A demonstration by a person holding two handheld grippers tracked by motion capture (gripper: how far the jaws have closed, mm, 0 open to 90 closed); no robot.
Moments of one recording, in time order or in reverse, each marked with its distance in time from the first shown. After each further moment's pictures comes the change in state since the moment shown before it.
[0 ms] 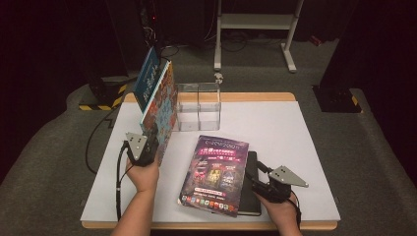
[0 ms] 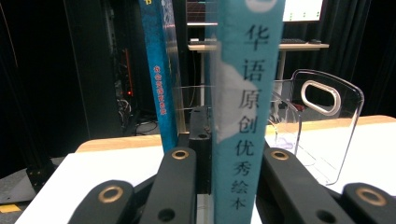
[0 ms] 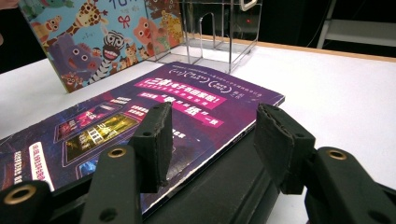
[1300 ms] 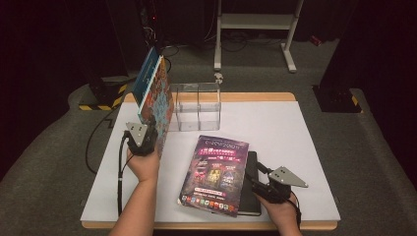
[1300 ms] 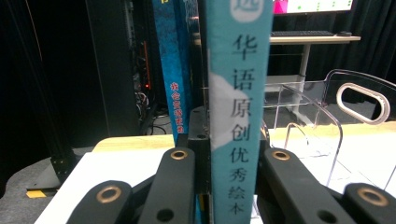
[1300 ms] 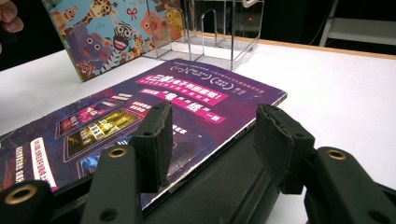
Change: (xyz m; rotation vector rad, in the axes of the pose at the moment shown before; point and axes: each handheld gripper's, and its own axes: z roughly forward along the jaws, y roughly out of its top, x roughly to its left) left arm 0.007 0.003 0.028 0.011 0.080 0.016; right arm 0.000 -0.002 0.000 0.004 0.006 -0.004
